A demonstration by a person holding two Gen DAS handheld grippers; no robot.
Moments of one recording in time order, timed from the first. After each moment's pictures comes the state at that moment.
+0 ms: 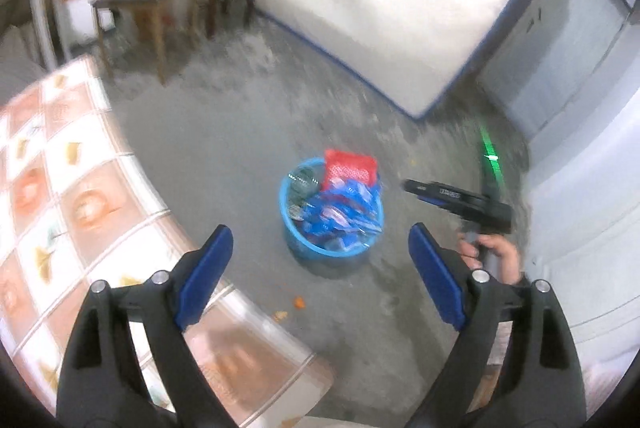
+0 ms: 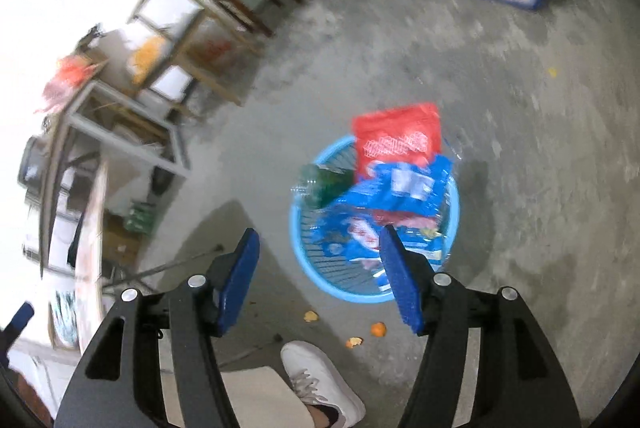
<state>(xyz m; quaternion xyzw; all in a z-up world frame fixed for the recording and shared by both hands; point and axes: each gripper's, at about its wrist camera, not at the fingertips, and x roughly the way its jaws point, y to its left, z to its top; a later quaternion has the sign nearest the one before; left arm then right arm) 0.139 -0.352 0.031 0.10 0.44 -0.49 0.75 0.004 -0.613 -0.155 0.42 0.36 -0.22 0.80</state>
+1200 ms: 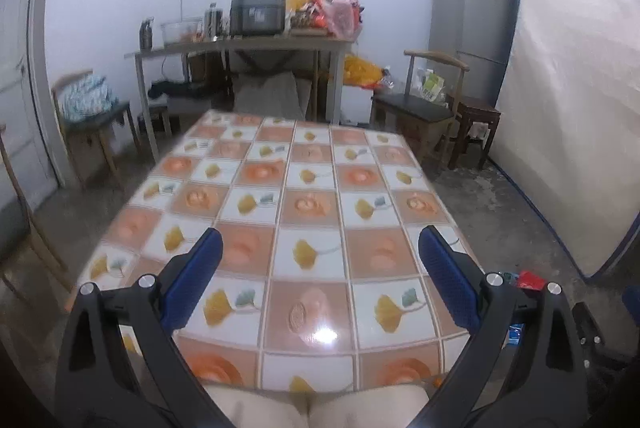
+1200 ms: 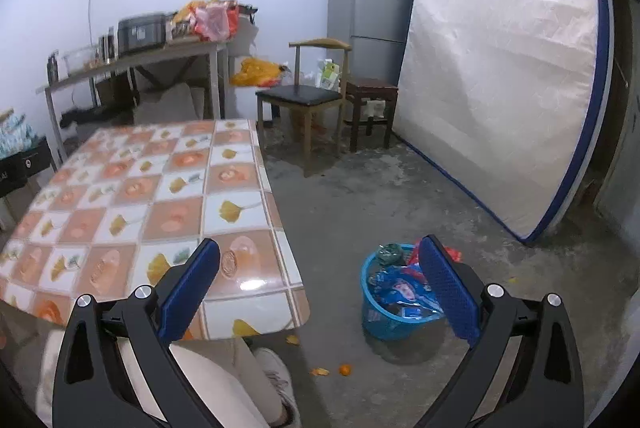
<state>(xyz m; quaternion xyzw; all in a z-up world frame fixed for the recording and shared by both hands) 0.028 -0.079 0.070 -0.01 0.27 -0.08 0.96 -0.042 -0.238 0.020 0.02 0.26 -0.24 0.94</state>
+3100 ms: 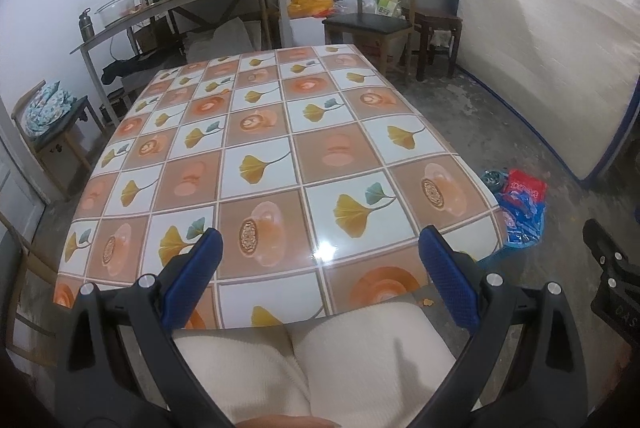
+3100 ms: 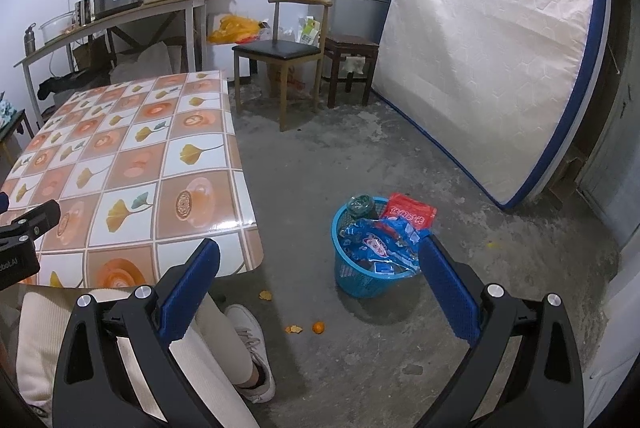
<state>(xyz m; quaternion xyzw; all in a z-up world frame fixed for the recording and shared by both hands) 0.011 -0.132 0.013 0.09 0.37 -0.15 0.91 -0.055 -0.265 -0.010 0.04 0.33 -0.27 0.90</state>
